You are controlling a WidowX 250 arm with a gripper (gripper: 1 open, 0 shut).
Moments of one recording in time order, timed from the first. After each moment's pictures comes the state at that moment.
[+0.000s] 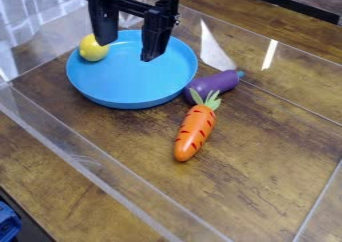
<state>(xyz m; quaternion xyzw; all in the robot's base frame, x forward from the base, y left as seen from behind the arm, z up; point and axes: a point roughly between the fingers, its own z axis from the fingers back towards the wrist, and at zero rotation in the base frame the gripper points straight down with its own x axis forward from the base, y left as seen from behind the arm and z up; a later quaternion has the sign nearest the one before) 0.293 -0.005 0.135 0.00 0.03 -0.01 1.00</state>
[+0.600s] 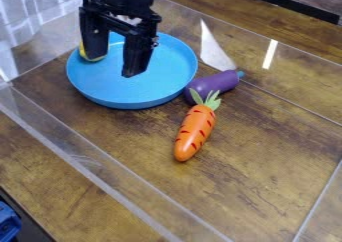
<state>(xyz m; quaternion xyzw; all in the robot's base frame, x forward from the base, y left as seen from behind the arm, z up) 0.288 0.018 0.113 0.01 0.07 -0.07 1.00</state>
